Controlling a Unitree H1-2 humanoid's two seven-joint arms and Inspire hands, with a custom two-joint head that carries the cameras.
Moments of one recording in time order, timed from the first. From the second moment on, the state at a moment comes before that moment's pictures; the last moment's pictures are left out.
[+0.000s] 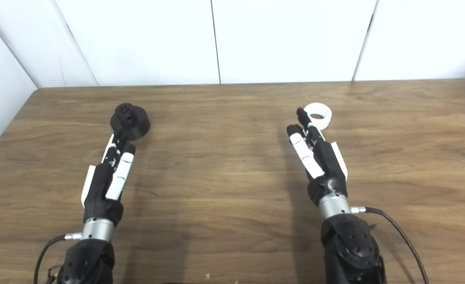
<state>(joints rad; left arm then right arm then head) 0.11 0.00 0.08 -0.39 0.03 0.26 0.07 -0.09 0.03 0.04 -0.29 0.07 0.34 -0.01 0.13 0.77</state>
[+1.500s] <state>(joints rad) 0.01 0.16 0.12 -0.38 0.19 0.38 0.06 -0.09 0.03 0.03 -0.27 0.06 0.34 -0.01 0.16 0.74</state>
